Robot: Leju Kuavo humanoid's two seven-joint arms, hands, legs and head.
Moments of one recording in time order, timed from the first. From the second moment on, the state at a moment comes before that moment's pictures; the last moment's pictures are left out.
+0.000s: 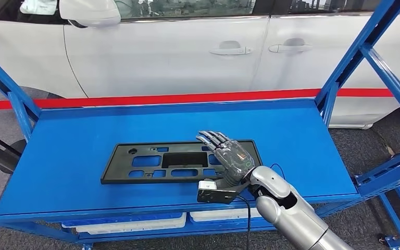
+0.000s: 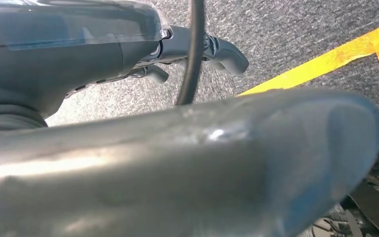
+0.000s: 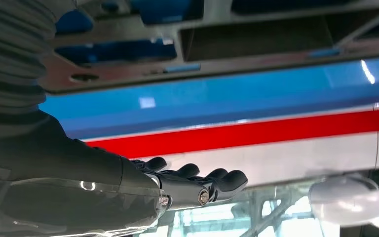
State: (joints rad) left arm -0.05 0.03 -0.73 -0.15 0.41 0.13 0.08; right arm -0.45 -0.17 0.68 -1.41 0.81 -0.12 -0.11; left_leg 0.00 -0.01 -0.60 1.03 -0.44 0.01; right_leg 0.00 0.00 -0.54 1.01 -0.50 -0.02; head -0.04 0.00
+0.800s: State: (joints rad) left arm -0.05 0.03 -0.73 -0.15 0.43 0.14 0.08; right arm -0.46 -0.25 0.75 -1.37 0.83 -0.04 -0.08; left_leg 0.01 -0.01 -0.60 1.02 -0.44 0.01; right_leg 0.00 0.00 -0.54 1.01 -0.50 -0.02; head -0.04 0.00
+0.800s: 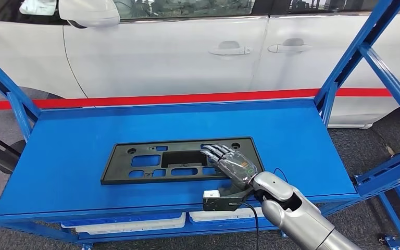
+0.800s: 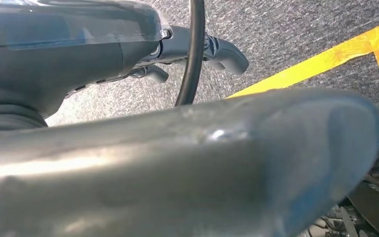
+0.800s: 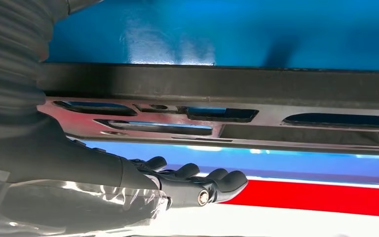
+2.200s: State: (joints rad) left arm -0.05 0.02 -0.75 -0.15 0.46 0.14 0.08; right arm -0.50 -0.15 0.75 -1.23 0.93 -0.12 -0.02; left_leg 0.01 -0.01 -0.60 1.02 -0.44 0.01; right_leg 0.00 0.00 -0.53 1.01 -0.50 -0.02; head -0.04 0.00
